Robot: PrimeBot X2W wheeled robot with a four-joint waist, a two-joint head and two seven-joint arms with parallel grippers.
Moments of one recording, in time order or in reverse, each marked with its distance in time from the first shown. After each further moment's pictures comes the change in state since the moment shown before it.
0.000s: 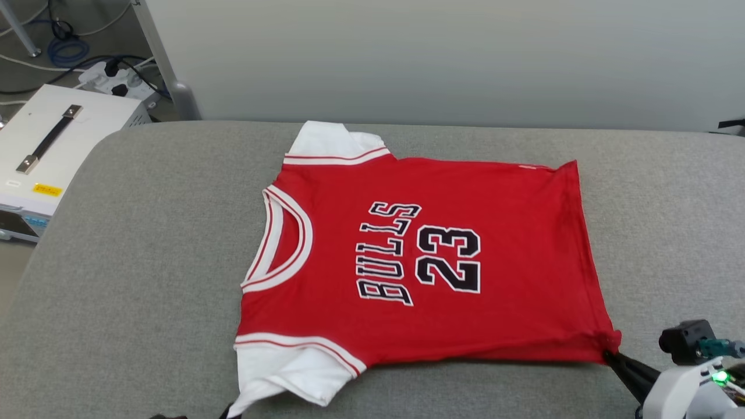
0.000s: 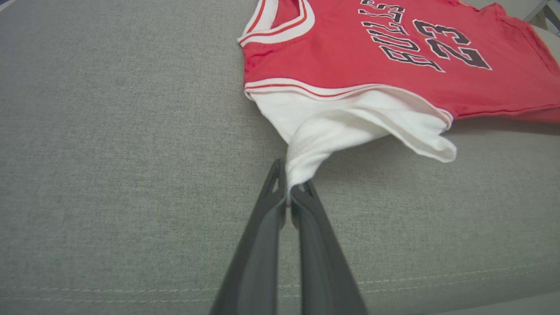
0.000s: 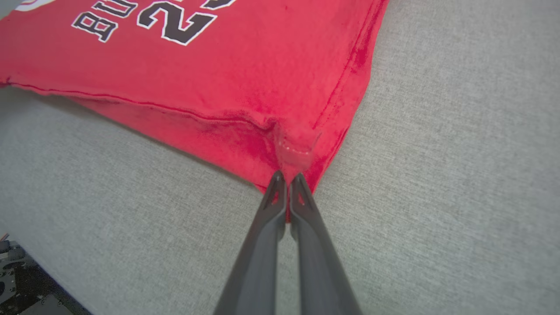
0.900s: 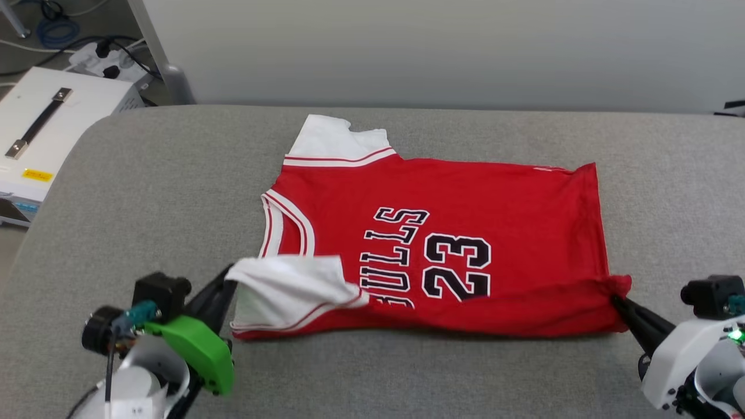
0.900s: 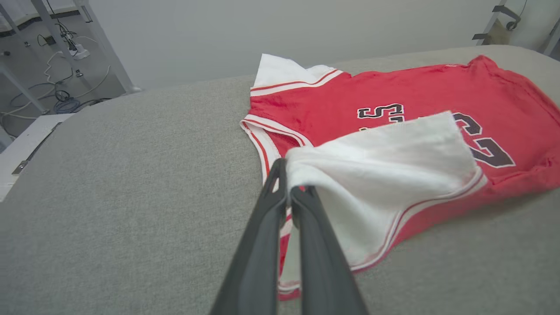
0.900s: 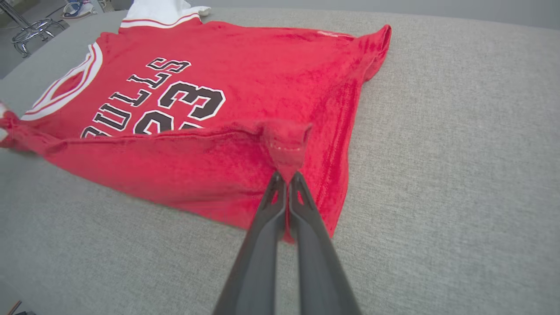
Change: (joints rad) left arm -0.394 0.061 -0.044 0.123 0.060 -0.155 0.040; right arm 0.127 0.100 -0.392 -0.223 -0.115 0.000 0.178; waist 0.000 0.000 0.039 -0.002
